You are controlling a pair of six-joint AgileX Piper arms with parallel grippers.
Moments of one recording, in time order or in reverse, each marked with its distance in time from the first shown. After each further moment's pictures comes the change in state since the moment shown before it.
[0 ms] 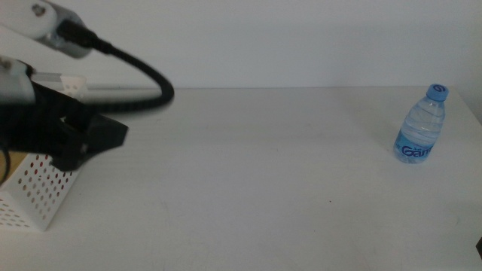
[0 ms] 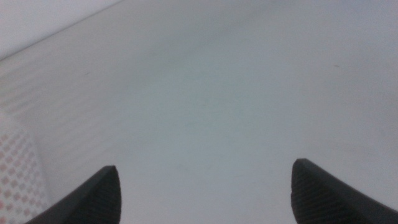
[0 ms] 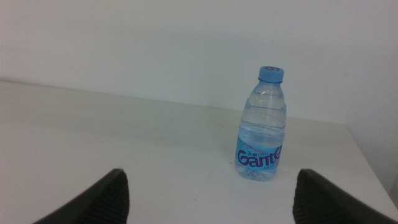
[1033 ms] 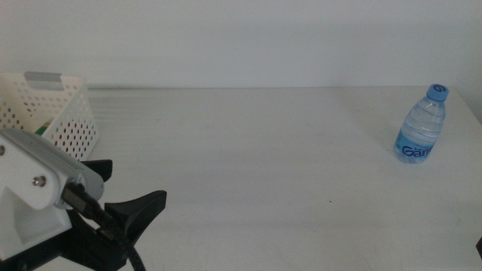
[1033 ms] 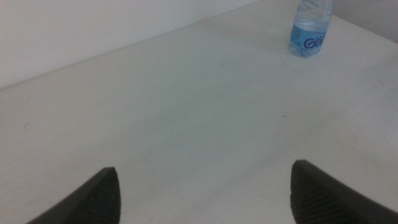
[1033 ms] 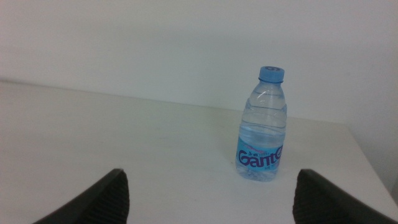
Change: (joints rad) left arm -0.371 -0.285 0.573 0.166 -0.665 -0.333; right arm 0.000 0.000 0.000 0.009 0.000 0.000
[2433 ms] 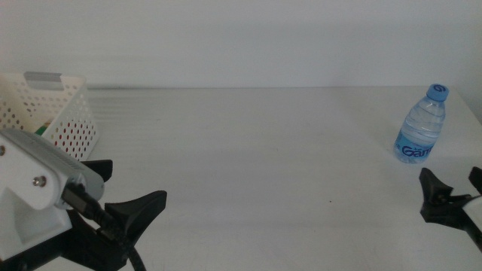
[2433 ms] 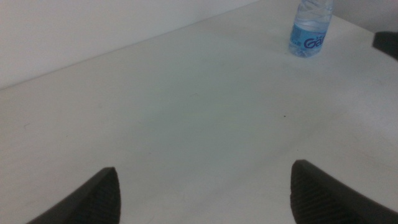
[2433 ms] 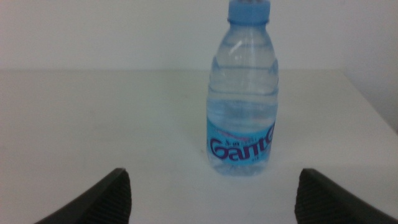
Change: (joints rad) left arm 0.000 0.000 0.000 0.000 0.000 0.000; right arm 0.000 1.515 -0.142 0.135 -1.222 0.051
